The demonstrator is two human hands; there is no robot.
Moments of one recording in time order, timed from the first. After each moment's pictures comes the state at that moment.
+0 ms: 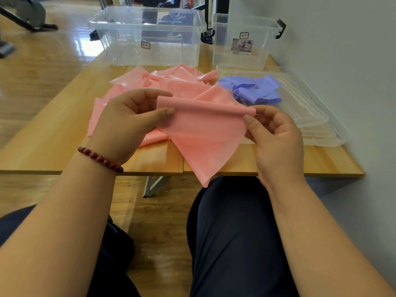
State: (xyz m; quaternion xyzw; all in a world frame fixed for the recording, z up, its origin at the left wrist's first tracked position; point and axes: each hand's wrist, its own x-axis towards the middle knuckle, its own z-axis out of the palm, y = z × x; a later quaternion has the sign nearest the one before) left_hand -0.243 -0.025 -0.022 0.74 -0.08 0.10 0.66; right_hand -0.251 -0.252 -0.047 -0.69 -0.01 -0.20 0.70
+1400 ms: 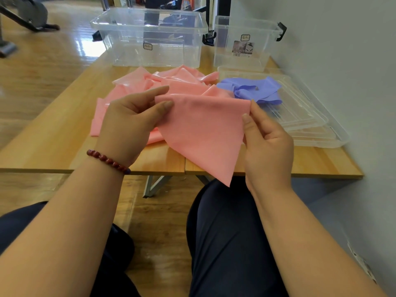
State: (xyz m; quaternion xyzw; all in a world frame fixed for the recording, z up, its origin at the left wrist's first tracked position) left_hand -0.241 -0.028 -0.029 0.72 -0.04 0.16 0.67; right_hand -0.262 -0.231 -0.049 -0.69 0.00 -0.24 0.69
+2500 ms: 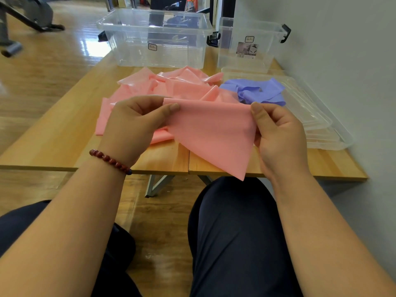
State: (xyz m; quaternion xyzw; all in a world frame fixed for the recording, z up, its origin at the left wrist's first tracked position) left_hand -0.244 -0.027 -0.028 0.74 -0.04 0.16 0.65; right_hand -0.241 -0.249 -0.038 -0.71 0.00 -0.18 0.68
